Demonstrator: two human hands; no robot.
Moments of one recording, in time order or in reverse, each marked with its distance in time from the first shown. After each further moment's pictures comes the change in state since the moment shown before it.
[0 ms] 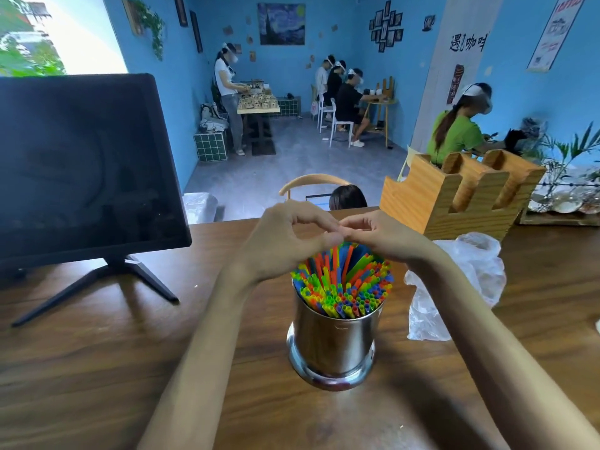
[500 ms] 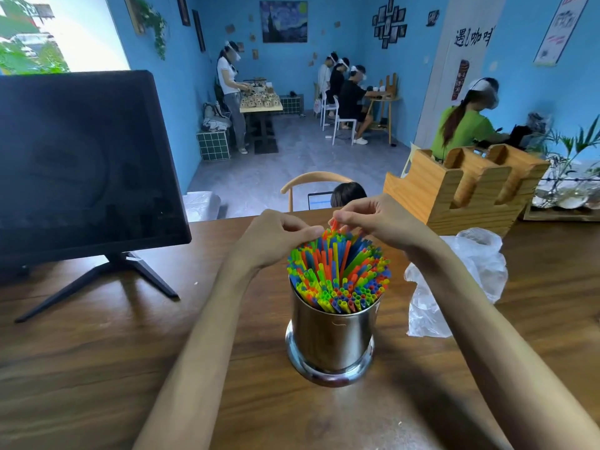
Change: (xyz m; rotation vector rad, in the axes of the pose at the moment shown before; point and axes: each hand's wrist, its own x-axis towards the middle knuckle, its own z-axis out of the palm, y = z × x) left_hand 0.005 -0.029 0.000 0.058 -0.019 -0.481; right_hand -0.002 -0.010 -0.003 0.049 0.159 0.010
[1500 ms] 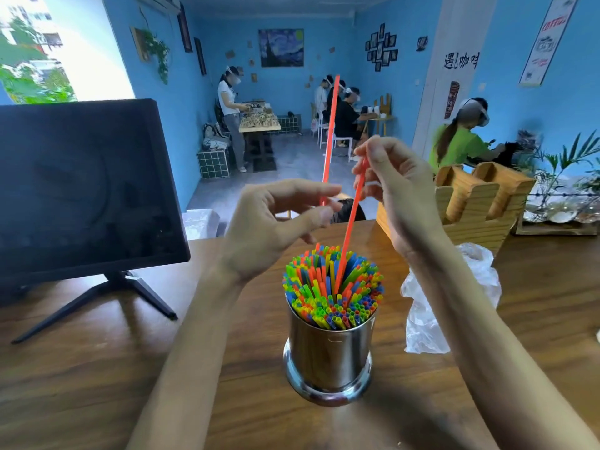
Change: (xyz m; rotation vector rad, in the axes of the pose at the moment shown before) left_hand -0.045 0.073 -0.018 -0.384 0.069 0.568; right_hand -0.022 -0.080 -0.002 0.459 0.509 -0.356
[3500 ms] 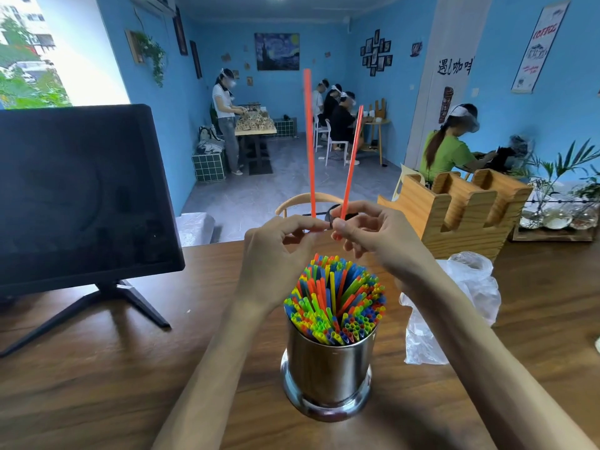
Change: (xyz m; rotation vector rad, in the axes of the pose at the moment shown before) left_hand -0.006 -0.051 0.019 0.512 0.298 0.030; right_hand -0.016 0.038 -0.016 -0.183 -0.247 0.298
